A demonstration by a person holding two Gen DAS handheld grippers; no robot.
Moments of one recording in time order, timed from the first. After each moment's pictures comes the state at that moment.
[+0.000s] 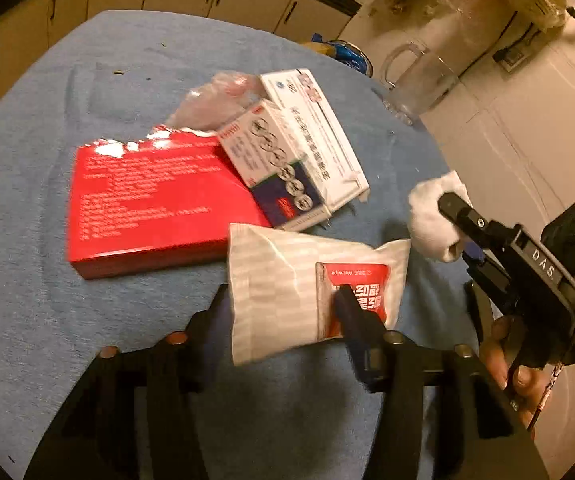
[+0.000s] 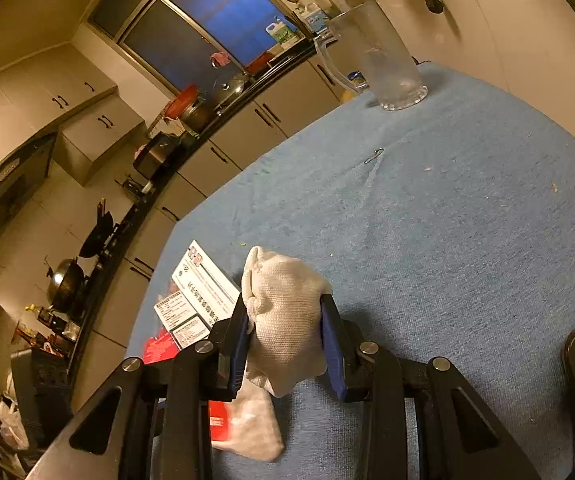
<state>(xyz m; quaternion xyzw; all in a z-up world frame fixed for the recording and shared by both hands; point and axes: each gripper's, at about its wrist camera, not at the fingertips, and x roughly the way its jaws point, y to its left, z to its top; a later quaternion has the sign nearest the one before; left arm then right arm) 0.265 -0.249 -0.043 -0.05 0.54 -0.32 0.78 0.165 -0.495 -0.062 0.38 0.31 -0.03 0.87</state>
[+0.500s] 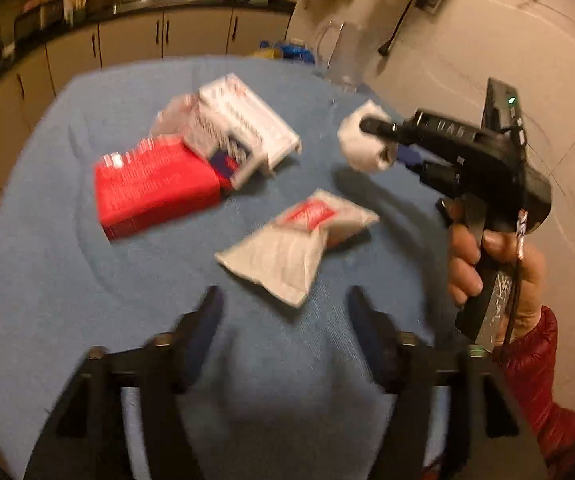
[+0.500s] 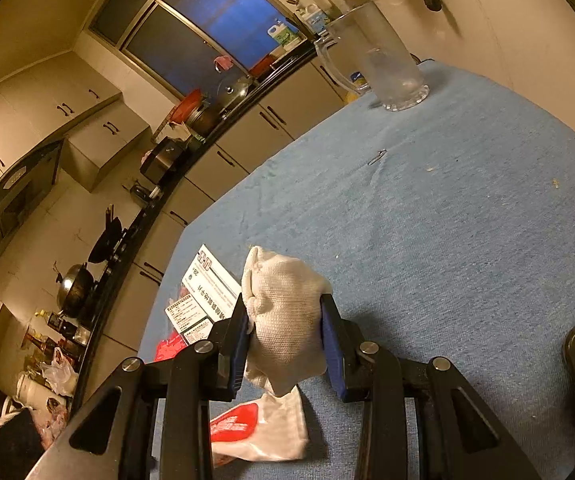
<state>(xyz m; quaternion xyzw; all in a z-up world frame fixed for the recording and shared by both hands) 0.178 -0.231 0.004 0.08 0.46 -0.36 0.81 0.159 -0.500 -0.060 0.39 0.30 -0.02 0.87</state>
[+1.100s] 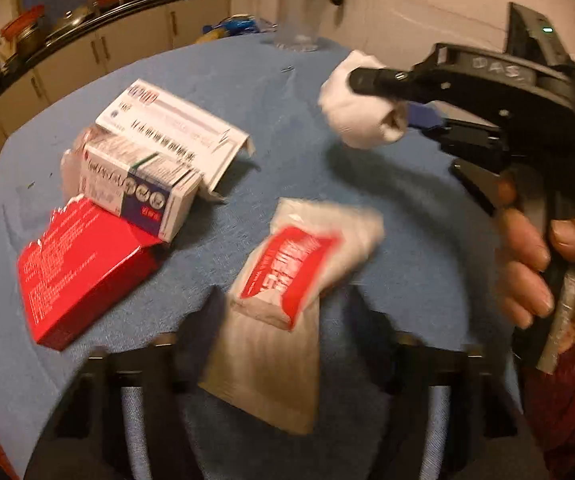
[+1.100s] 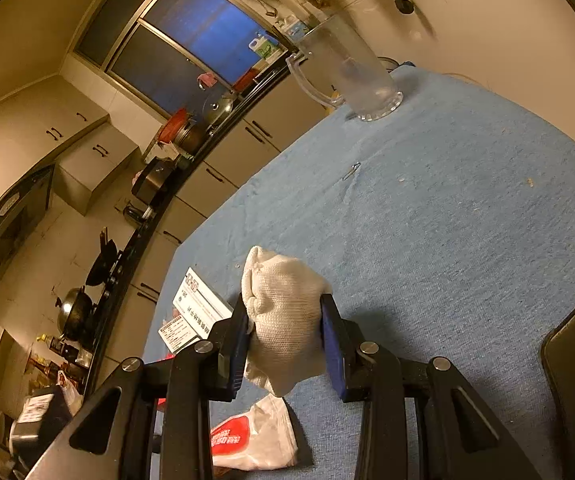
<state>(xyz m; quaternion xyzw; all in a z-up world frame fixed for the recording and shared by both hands) 0.213 -0.307 -0.043 0.19 0.47 -0.40 0.76 0.151 -0.518 -0.061 0.42 0.28 -0.04 0.86</state>
